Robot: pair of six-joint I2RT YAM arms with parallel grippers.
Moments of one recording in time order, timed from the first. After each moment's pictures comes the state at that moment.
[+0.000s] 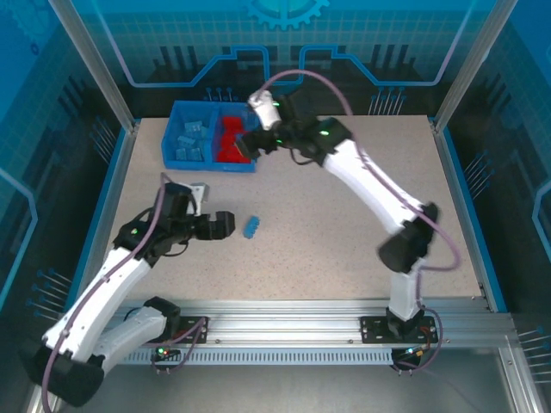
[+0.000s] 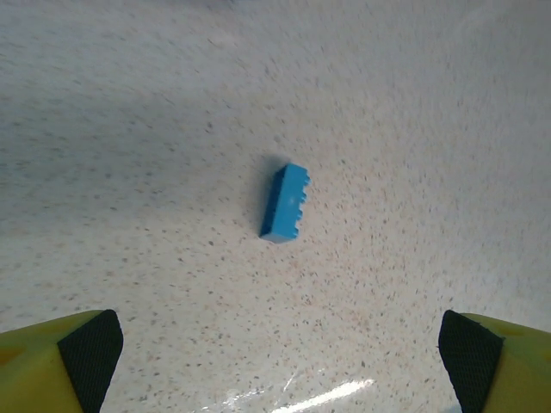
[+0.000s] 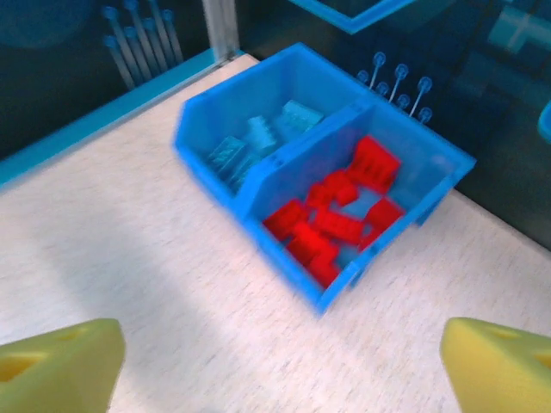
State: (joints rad) left arm -0.38 0.93 0.88 -0.80 0.12 -0.40; right arm 0.68 1.84 2.03 -0.76 -0.09 -0.03
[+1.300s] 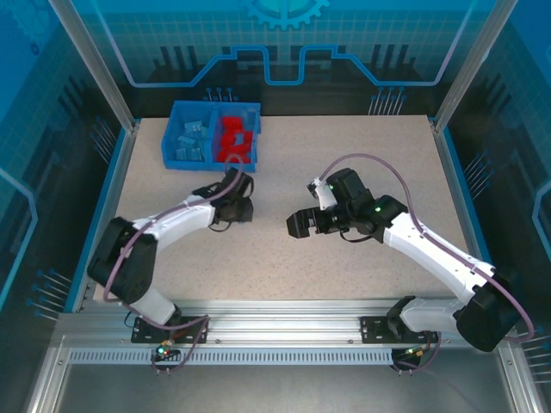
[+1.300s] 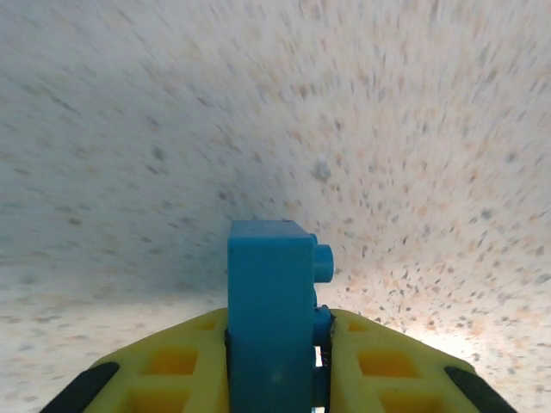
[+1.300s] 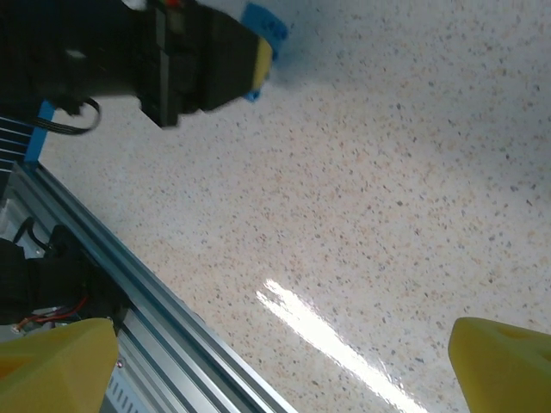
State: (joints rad) left arm -0.46 1.56 1.02 -0.48 -0.11 -0.45; right arm 0.63 1.24 1.04 -0.65 -0.36 0.43
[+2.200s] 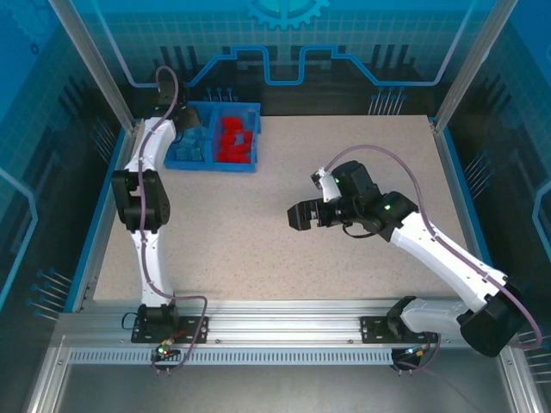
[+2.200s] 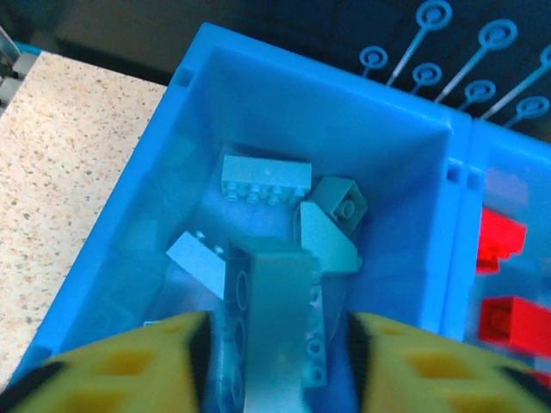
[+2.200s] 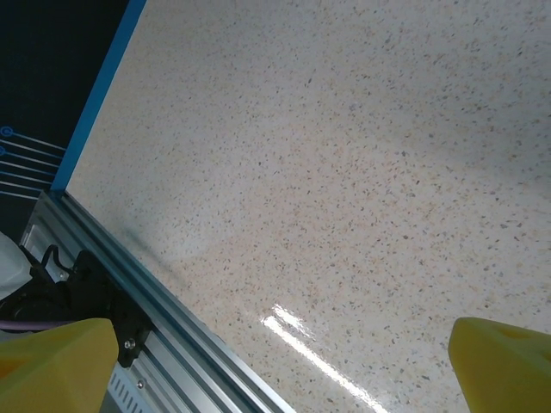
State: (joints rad) left arm 0.06 2.28 2.17 -0.66 -0.10 -0.30; right arm 0.64 1.20 1.12 -0.70 -0.32 0.45
